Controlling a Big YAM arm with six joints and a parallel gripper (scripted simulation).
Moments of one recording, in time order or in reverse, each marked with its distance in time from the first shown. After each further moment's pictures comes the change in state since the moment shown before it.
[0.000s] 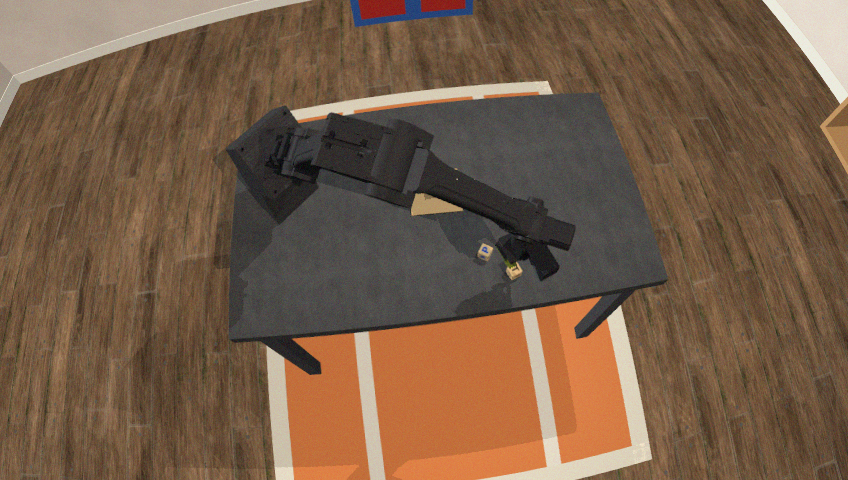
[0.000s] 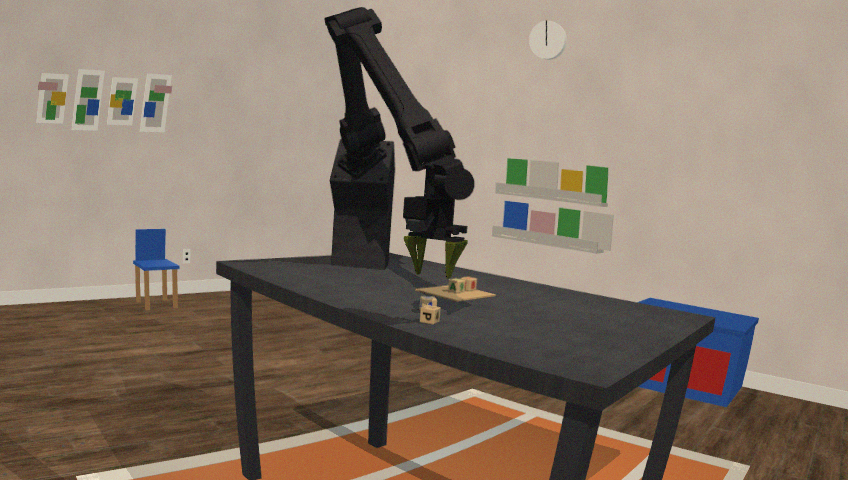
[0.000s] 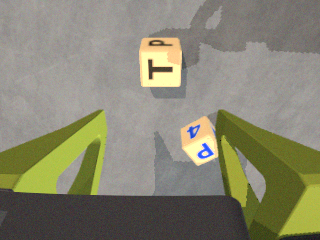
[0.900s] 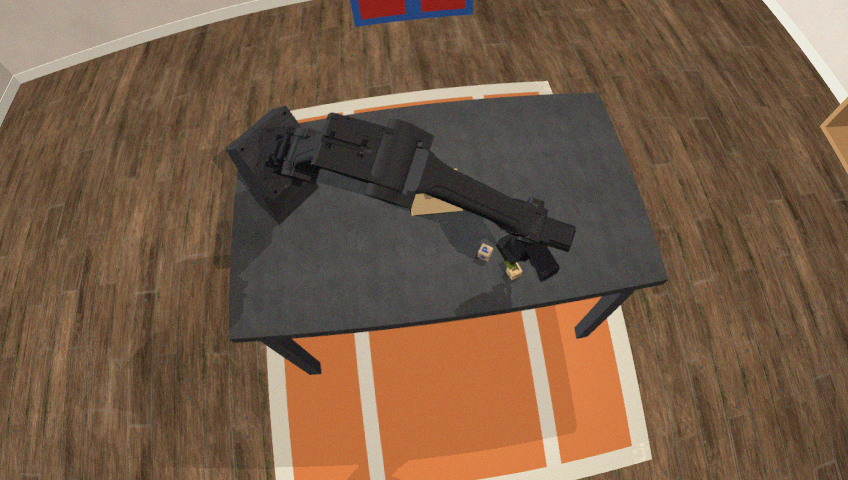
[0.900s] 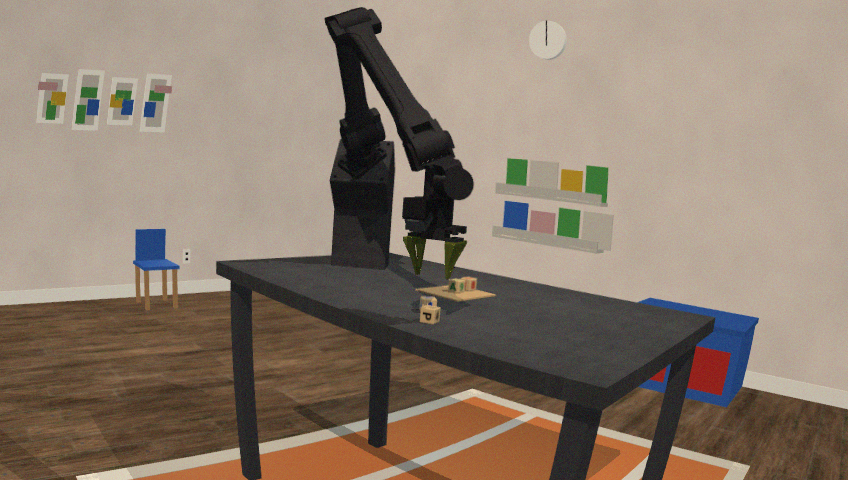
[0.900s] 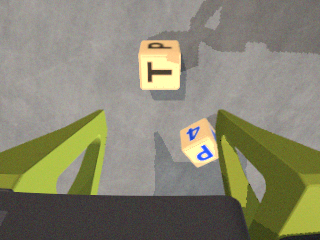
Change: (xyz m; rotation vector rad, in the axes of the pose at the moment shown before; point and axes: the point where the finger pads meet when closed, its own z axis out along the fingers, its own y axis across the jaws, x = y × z) arm -0.002 -0.001 0.001 0.000 -0.001 0.001
